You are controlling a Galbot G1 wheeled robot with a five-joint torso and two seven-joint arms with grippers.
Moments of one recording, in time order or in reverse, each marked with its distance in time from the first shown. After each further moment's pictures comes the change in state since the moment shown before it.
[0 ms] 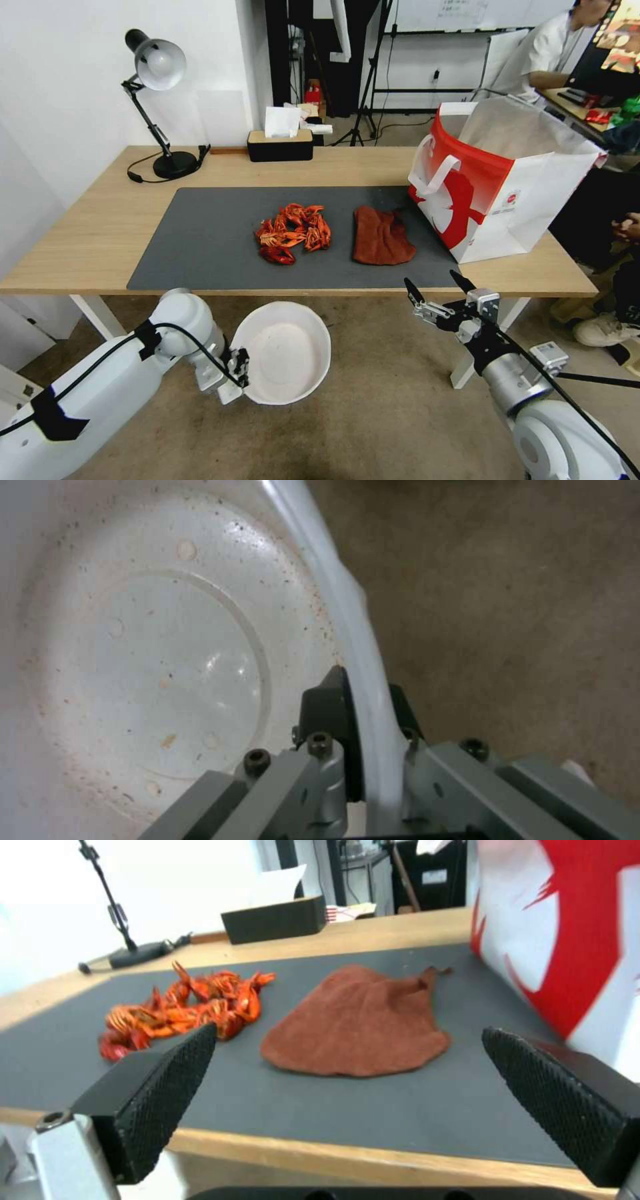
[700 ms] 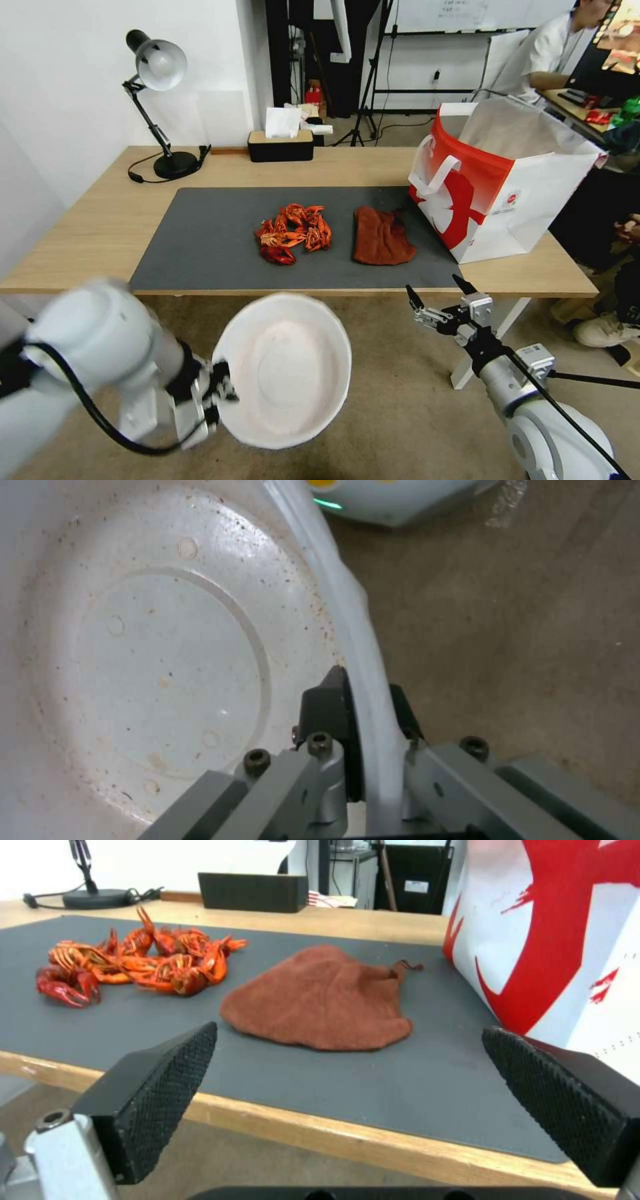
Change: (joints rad) left arm 0.261 0.232 -0.212 -0.399 -0.166 0.021 0.101; right arm -0.035 0.105 0.036 -0.013 -0.315 0.033 -0.097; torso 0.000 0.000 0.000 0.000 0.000
